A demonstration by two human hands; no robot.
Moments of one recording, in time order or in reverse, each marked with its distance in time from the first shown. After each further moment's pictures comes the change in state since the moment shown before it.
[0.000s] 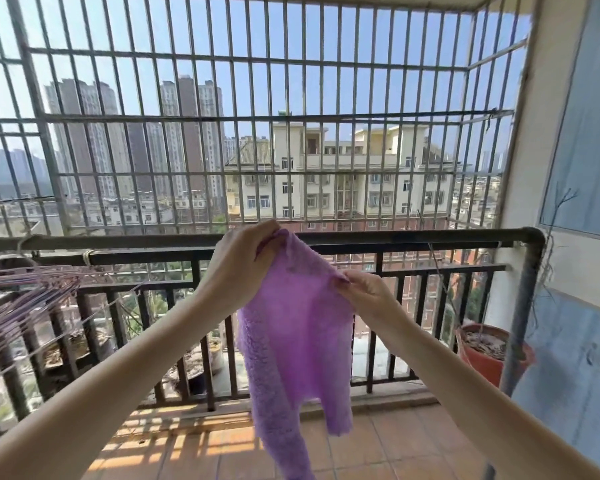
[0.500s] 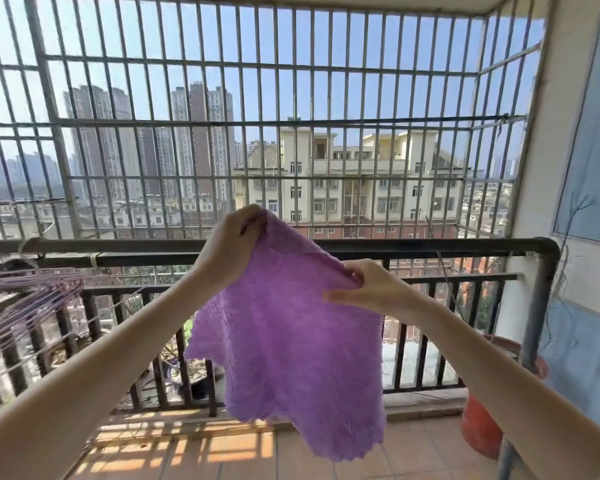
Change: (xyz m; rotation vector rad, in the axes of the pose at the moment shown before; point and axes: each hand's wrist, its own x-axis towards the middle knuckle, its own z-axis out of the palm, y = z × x) left_hand 0.032 -0.014 0.002 -0.130 -0.008 -0.155; right_hand 0.038 -0.012 -0.032 -0.275 -0.303 -0.001
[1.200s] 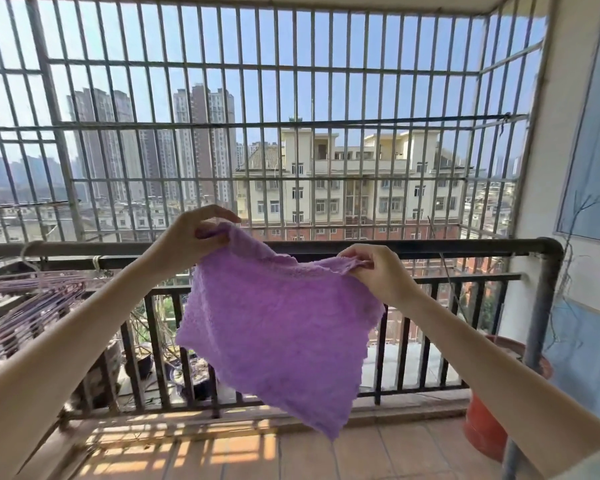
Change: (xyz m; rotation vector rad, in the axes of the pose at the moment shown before) left_hand 0.014 -0.051 -0.045 0.006 -0.161 0.022; right_hand 0.021 0.025 -0.011 -0.255 0.370 -0.145
